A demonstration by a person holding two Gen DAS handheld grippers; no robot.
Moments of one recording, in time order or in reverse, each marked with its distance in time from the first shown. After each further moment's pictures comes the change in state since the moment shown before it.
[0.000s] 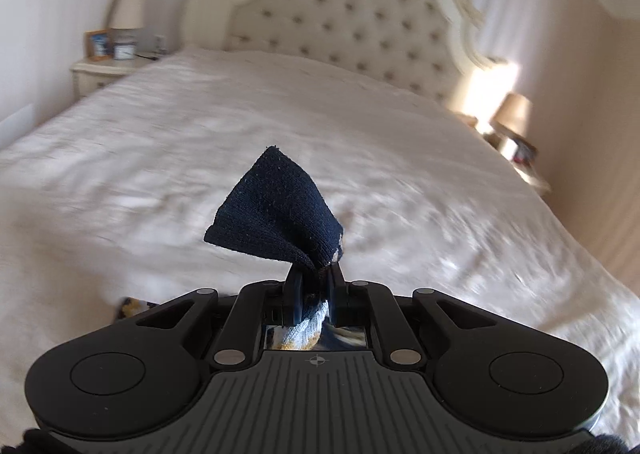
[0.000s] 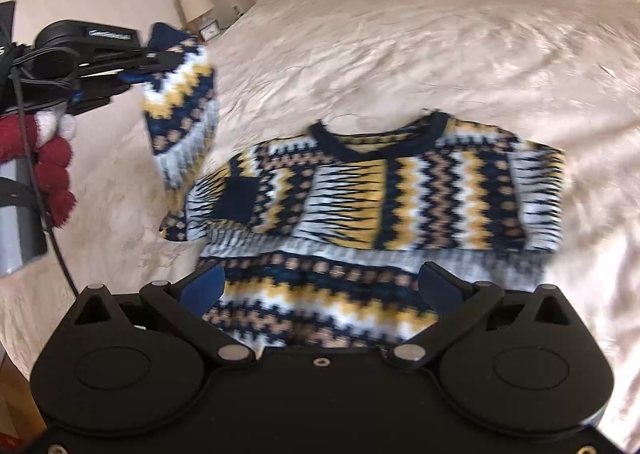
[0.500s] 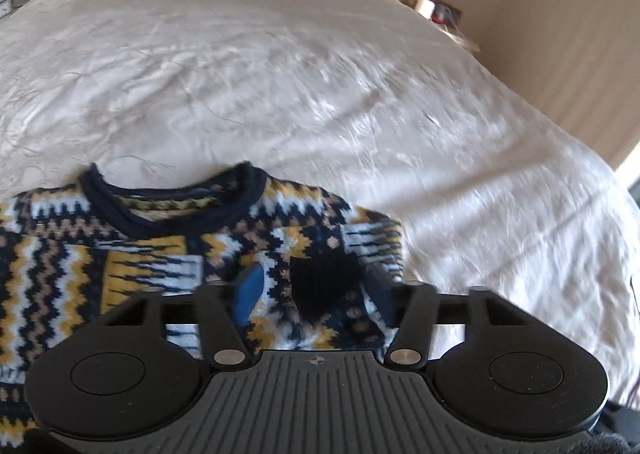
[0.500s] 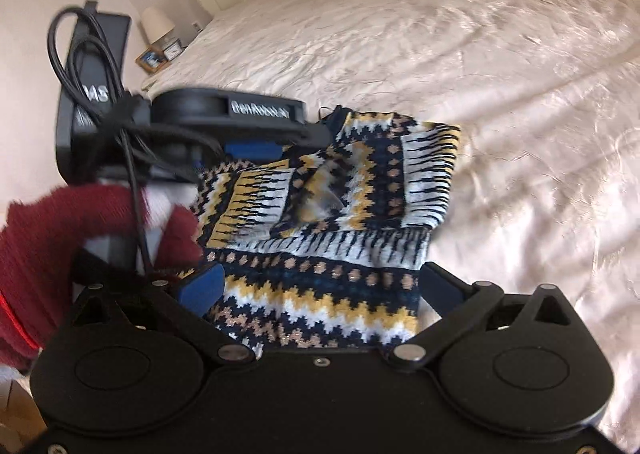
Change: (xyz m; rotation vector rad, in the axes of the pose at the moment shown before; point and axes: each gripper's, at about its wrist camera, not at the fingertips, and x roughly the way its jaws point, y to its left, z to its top) left arm 0.090 -0.129 -0.094 0.198 0.324 -0.186; right arm -0.036 -0.085 -0.010 0.097 -0.011 -0.043
